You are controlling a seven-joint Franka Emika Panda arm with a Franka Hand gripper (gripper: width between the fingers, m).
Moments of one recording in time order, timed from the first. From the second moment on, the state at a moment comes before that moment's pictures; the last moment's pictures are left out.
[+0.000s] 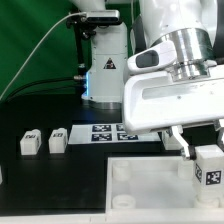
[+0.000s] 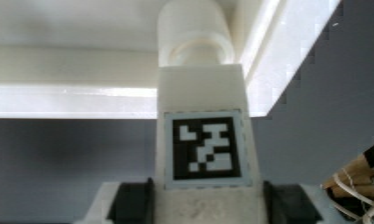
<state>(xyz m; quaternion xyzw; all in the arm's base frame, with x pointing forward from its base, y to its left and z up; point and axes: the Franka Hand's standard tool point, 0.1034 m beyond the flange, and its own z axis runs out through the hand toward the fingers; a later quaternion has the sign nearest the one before) 0.614 0.110 0.089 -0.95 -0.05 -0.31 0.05</state>
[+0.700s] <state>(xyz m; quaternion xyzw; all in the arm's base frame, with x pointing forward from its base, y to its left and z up) 0.612 0.111 0.089 -0.95 -0.05 -0.30 0.05</state>
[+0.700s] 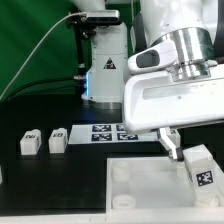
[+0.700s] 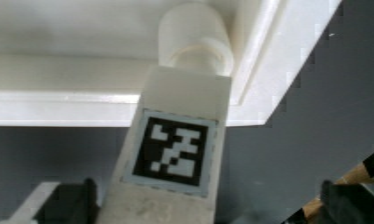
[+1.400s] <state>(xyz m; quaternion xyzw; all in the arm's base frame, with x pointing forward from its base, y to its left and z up) 0.612 0.111 0.088 -0.95 -0.06 -0.30 0.04</state>
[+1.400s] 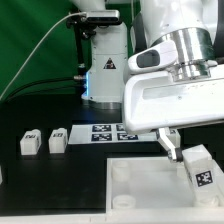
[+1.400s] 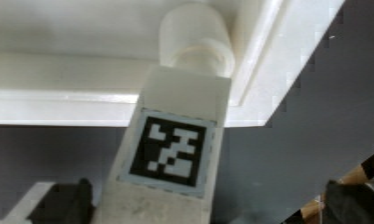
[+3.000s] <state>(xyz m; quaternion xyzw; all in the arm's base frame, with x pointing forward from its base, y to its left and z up) 0.634 0.111 0.098 -1.00 -0.05 0.04 0.06</state>
